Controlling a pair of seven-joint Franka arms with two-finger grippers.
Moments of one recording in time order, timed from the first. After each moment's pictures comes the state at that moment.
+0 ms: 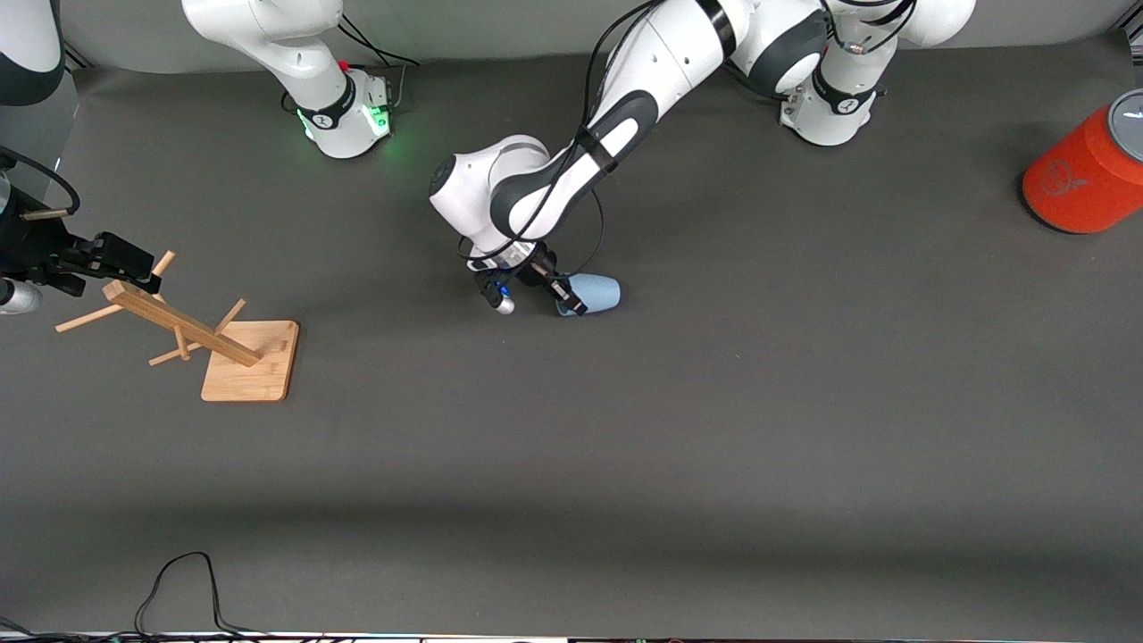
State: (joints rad) left arm -0.97 1.05 -0.16 -0.98 0.64 1.61 -0.30; right arm 0.08 0.02 -0.10 -1.61 0.00 1.65 -0.03
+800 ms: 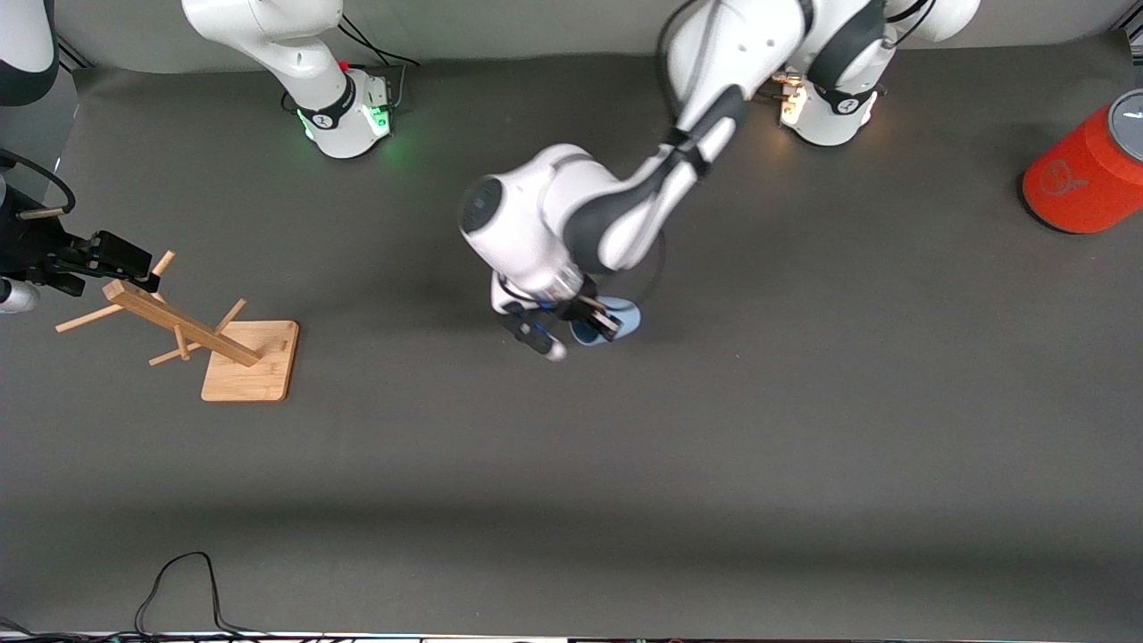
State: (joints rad) left arm -0.72 0.88 -0.15 -0.93 0.40 1.59 -0.25; right arm 0.08 0.02 -0.11 -1.61 0.01 1.64 -0.04
